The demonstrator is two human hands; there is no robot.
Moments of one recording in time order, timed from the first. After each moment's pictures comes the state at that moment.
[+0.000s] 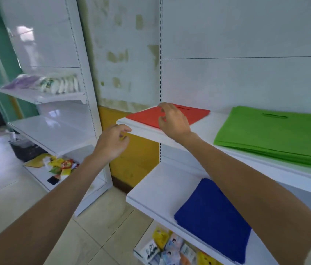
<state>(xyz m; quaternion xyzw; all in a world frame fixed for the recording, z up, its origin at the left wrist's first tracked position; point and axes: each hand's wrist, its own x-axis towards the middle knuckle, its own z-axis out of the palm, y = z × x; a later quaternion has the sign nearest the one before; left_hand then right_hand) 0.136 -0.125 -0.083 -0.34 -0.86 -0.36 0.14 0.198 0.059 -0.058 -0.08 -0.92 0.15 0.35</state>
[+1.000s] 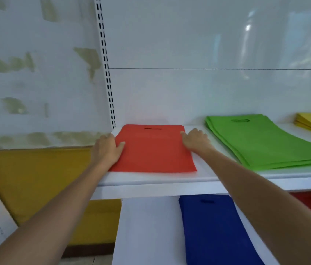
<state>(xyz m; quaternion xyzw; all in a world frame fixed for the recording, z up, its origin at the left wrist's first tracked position) -0.123 0.054 -0.084 -0.48 -0.84 -0.25 0.08 0.098 0.176 -0.070 -0.63 -0.74 0.13 0.21</state>
